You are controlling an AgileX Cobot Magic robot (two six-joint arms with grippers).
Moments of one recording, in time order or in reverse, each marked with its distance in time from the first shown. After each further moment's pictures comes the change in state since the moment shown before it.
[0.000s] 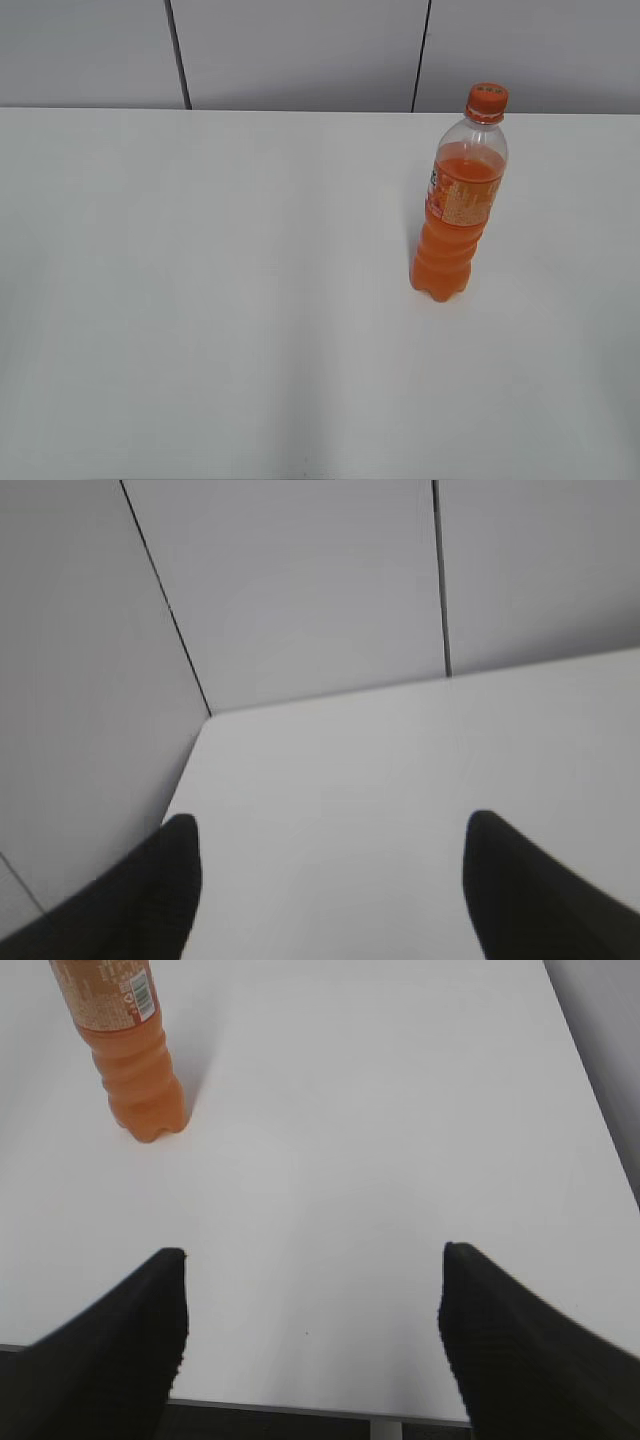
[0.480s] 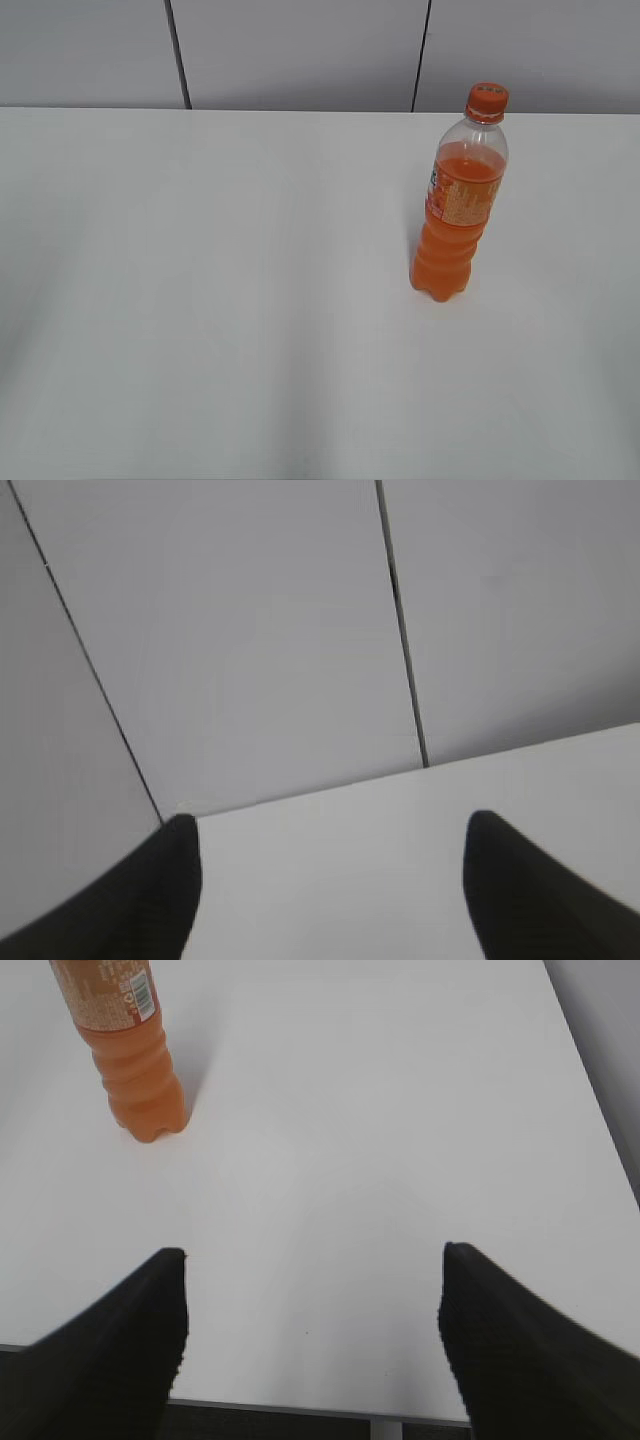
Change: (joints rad) left arm 0.000 0.349 0.108 0.001 -0.553 0.000; right arm 0.000 0.000 0.000 0.000 0.000 0.000
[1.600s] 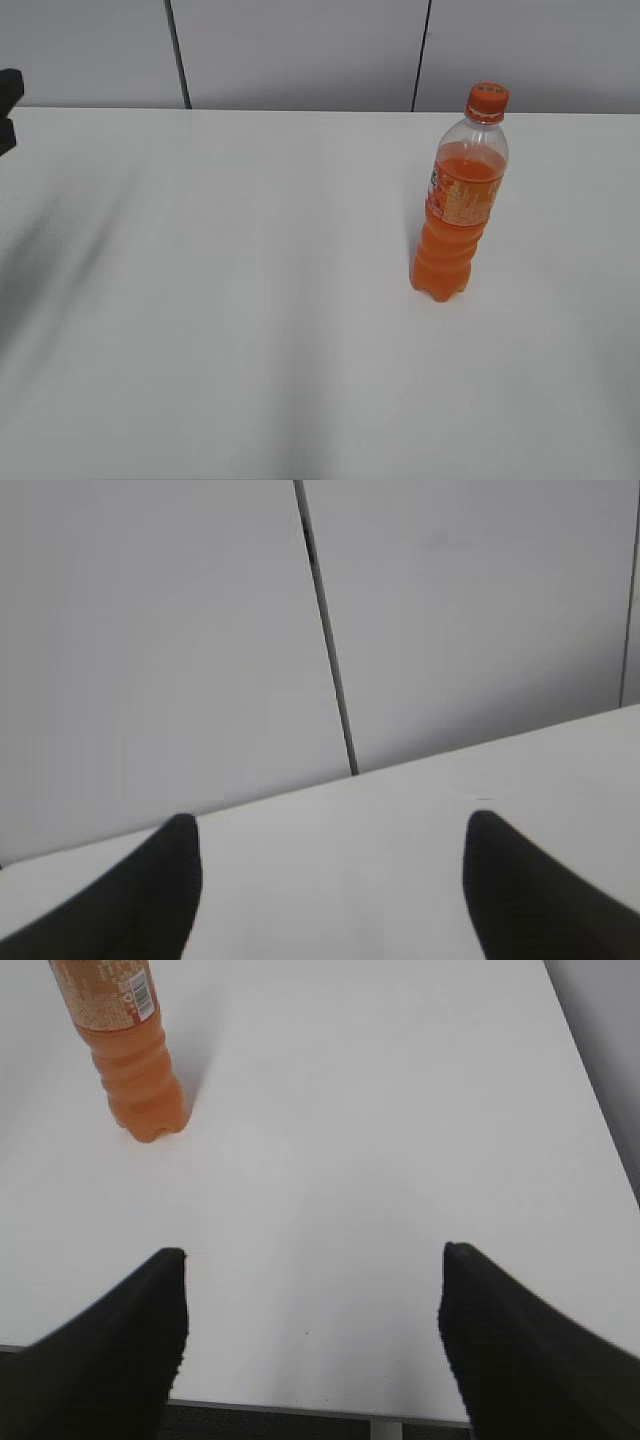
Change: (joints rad) left arm 0.000 0.853 0.000 0.010 -0.795 -0.015; right arm 0.000 0.000 0.000 0.000 0.000 0.000
